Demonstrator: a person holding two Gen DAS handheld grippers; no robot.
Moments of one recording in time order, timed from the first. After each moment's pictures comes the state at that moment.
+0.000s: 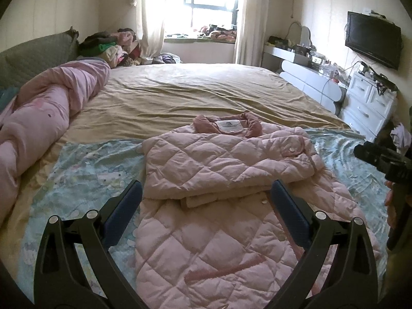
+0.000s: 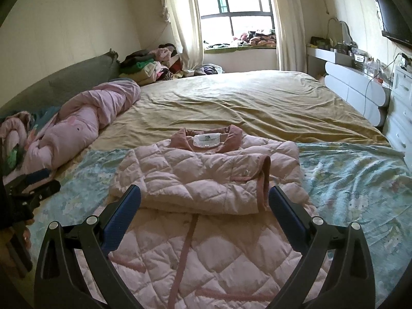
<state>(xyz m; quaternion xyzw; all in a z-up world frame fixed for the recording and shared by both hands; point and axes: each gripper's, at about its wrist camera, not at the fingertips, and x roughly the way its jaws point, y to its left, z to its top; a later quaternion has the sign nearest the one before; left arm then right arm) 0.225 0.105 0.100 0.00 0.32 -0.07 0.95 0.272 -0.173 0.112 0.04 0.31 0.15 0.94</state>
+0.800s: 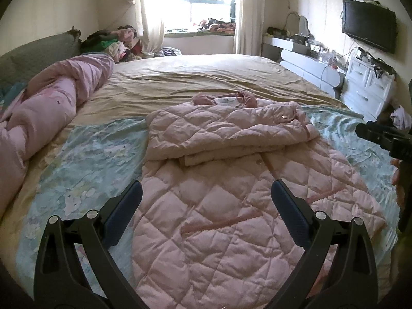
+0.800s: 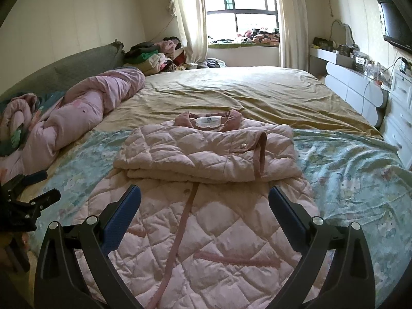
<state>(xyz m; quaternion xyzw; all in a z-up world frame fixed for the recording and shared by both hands) 0.155 0.095 0.067 0.02 0.33 -0.06 0.94 0.210 -0.176 0.096 0.02 0.32 0.15 0.93</state>
